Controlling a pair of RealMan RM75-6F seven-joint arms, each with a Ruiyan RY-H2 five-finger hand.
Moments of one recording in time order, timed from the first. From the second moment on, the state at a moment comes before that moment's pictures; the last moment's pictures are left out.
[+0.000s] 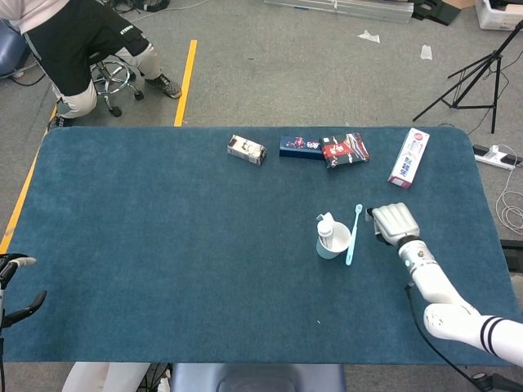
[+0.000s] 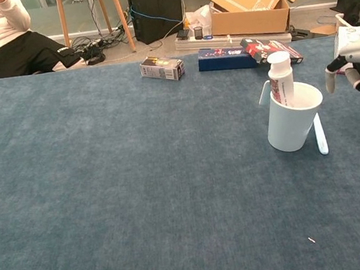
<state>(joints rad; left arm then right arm) -0.02 -1.03 -0.08 -1.73 1.47 1.58 0.05 0.74 -1.28 0.07 -1.43 -0.83 0.77 -0.50</state>
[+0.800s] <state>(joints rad) -0.02 -1.02 -0.08 -1.74 1.48 1.59 0.04 0.79 -1.43 0.06 -1.29 -0.82 0.72 -0.47</state>
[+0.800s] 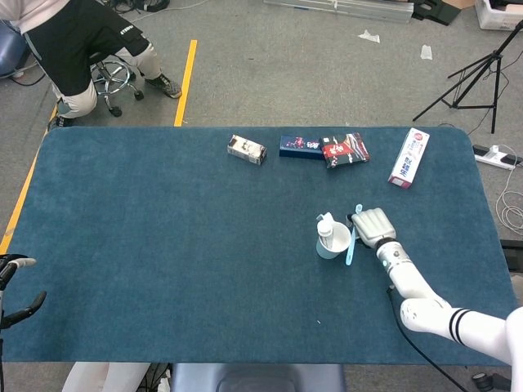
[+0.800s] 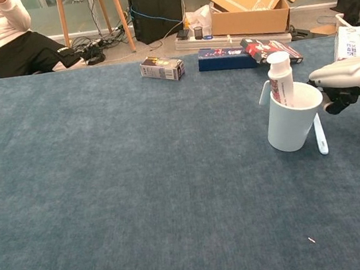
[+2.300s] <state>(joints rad) -0.02 -1.02 -0.08 -1.74 1.48 1.59 0.05 0.79 -1.36 -0.02 -1.33 -0.72 0.71 -0.54</state>
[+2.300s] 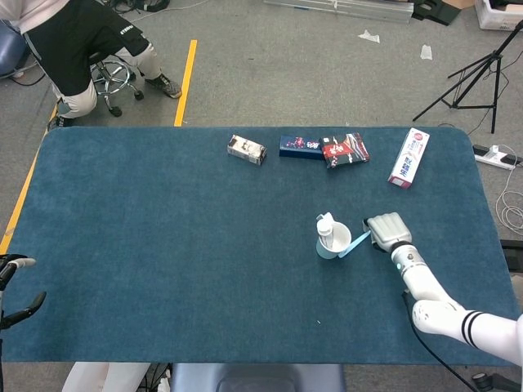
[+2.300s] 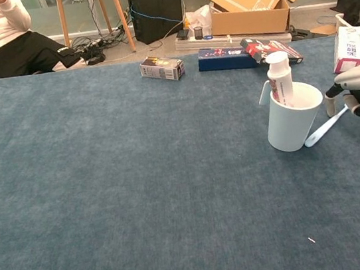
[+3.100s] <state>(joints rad) -0.02 -1.02 -0.08 -1.74 1.47 1.58 0.06 0.72 -1.32 -0.02 -1.42 -1.02 0.93 -0.46</state>
